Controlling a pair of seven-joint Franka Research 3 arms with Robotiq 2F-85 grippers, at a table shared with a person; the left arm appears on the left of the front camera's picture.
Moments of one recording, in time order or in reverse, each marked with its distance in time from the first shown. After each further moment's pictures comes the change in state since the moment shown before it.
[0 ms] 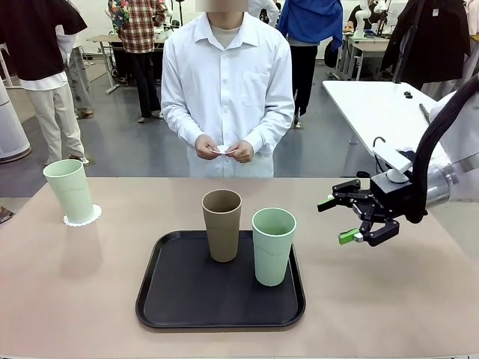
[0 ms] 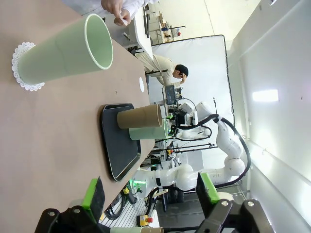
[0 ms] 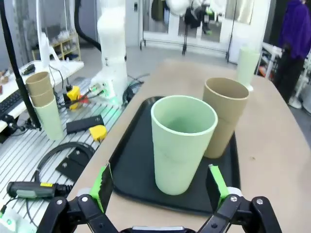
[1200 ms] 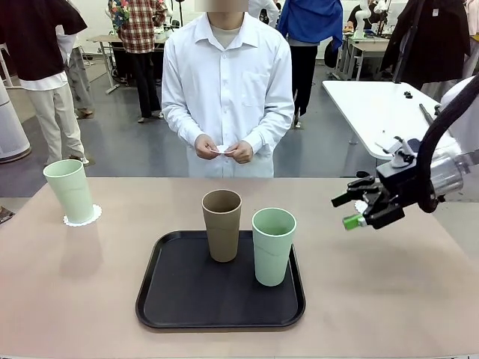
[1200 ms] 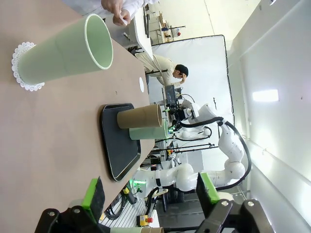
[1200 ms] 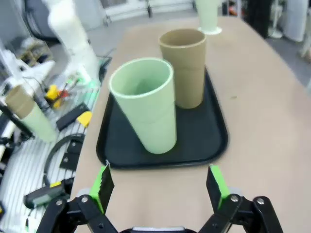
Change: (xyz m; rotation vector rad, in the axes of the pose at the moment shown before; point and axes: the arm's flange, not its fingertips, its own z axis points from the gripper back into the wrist) left arm 0.000 0.000 0.000 0.000 0.000 0.000; right arm 0.015 -0.008 0.026 -0.126 0.233 -0.270
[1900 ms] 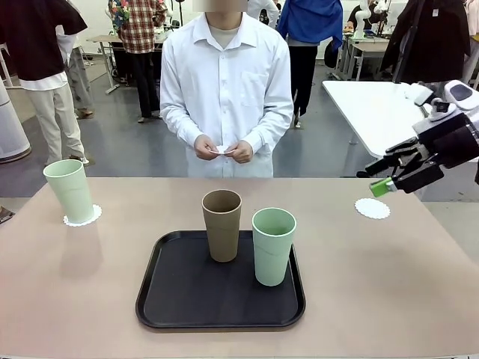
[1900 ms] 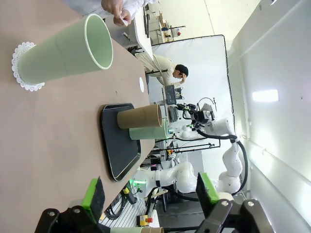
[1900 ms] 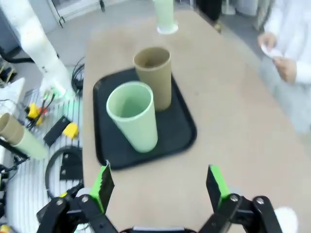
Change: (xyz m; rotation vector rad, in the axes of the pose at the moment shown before) left arm 0.000 0.000 0.000 0.000 0.000 0.000; right arm 0.075 0.053 0.082 -0.258 0.029 -0.094
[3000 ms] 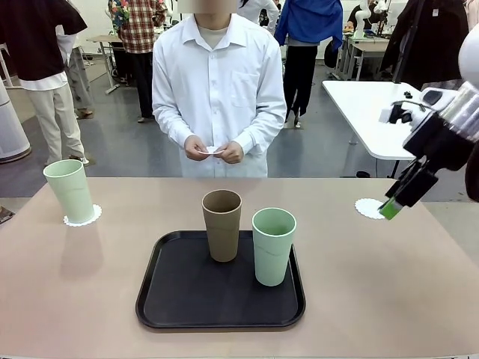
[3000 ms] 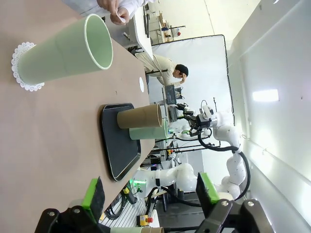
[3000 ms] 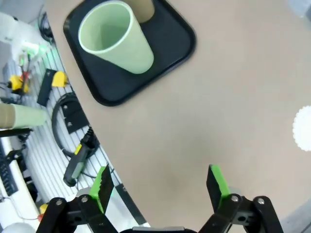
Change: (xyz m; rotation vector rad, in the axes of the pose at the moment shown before) left arm 0.000 0.000 0.000 0.000 0.001 -0.001; right arm 0.024 0.037 -0.024 -0.107 0.563 -0.291
